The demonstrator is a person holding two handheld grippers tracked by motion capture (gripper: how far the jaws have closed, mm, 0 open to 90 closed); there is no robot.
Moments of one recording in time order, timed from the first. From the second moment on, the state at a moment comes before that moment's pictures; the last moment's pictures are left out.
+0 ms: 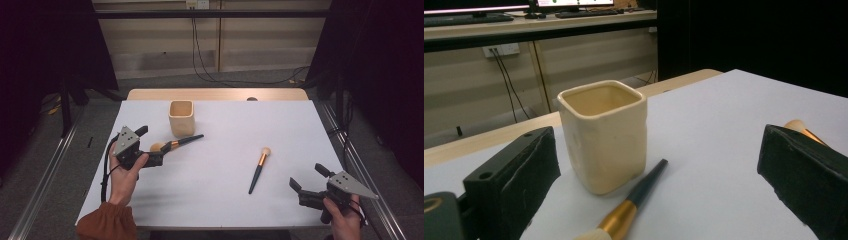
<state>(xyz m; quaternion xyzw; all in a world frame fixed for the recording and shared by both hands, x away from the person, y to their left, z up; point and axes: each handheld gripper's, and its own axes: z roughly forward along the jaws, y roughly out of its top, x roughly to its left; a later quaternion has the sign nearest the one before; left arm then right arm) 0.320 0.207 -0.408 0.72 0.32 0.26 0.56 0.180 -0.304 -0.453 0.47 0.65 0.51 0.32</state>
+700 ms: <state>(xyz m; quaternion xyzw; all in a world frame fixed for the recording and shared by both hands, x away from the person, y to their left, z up) 0.355 0.192 -0.400 0.72 0.30 0.24 0.57 0.179 -0.303 -0.453 0.46 0.65 0.51 0.32</state>
